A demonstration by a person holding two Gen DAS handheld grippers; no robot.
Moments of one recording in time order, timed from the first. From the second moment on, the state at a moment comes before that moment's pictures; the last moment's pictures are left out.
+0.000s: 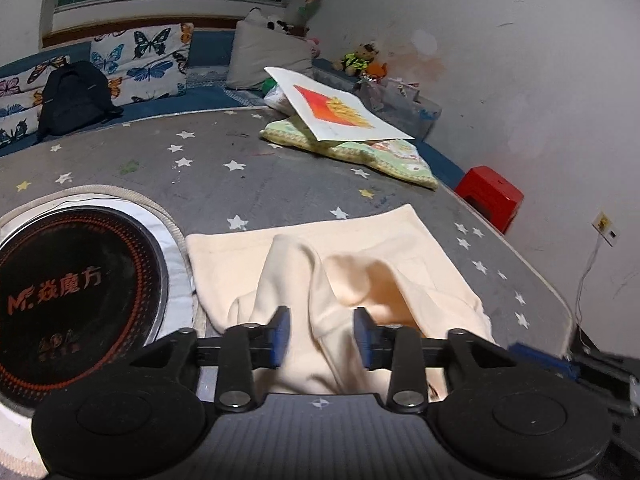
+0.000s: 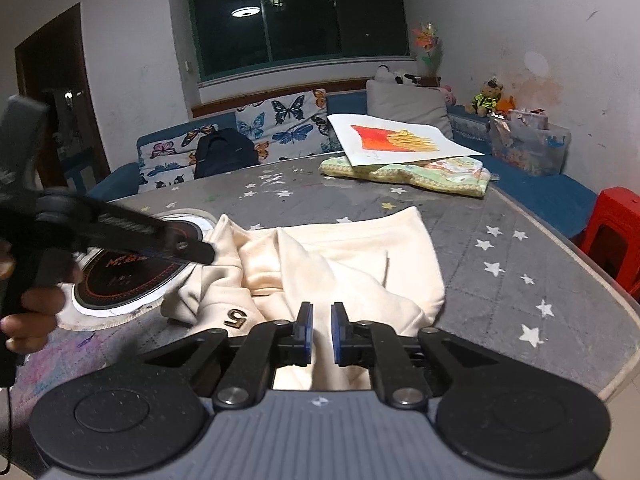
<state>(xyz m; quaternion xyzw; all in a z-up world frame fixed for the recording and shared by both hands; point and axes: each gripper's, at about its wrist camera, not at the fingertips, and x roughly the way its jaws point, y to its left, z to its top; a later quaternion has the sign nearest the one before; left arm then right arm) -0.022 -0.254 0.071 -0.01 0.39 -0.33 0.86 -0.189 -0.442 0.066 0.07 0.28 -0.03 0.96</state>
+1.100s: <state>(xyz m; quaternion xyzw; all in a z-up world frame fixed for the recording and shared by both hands) -0.004 -0.269 0.053 0.03 0.39 -0.34 0.85 -0.179 -0.433 0.058 0.04 0.29 -0.03 0.96</state>
